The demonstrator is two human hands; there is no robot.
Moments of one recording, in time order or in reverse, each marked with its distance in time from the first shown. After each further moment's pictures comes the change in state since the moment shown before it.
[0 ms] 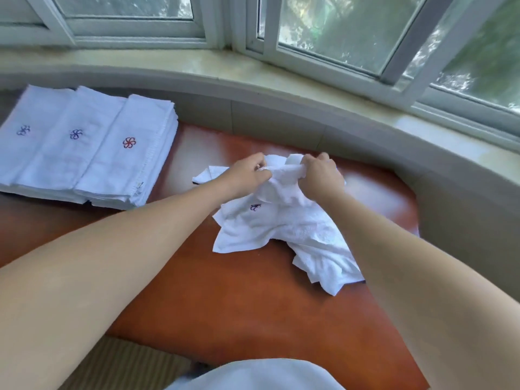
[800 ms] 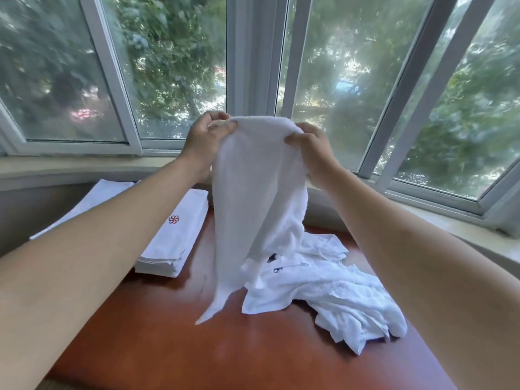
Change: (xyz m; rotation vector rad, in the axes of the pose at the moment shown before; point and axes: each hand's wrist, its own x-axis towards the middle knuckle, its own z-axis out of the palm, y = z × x) left_hand -0.145 0.086 -0.249 -0.766 0.459 0.460; right_hand -0.101 -0.203 -0.213 1.217 0.253 -0.224
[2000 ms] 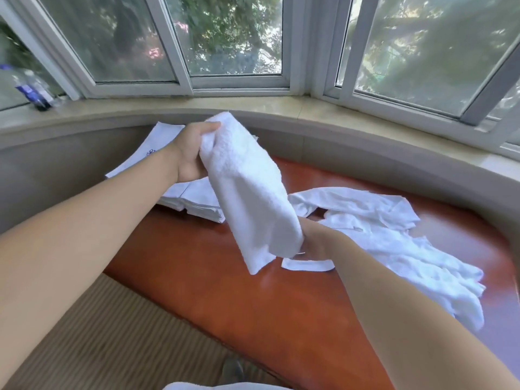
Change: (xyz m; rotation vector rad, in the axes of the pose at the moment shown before) left_hand -0.033 -0.071 -0.097 0.042 -0.027 -0.711; right_hand -0.063 0.280 0.051 -0.015 -0.740 1.034
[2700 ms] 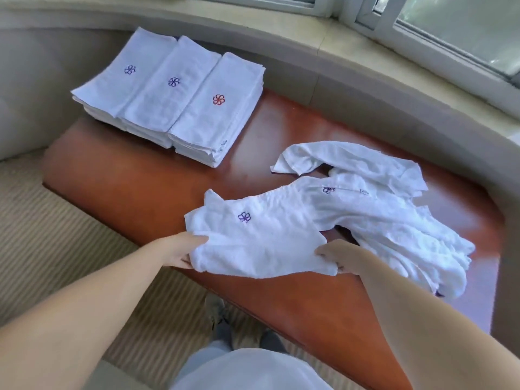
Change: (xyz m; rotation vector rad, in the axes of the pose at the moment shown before) left_hand -0.046 -0.308 -0.064 0.296 0.025 -0.806; right_hand 0.019 0.131 -0.041 -0.487 0.343 0.436
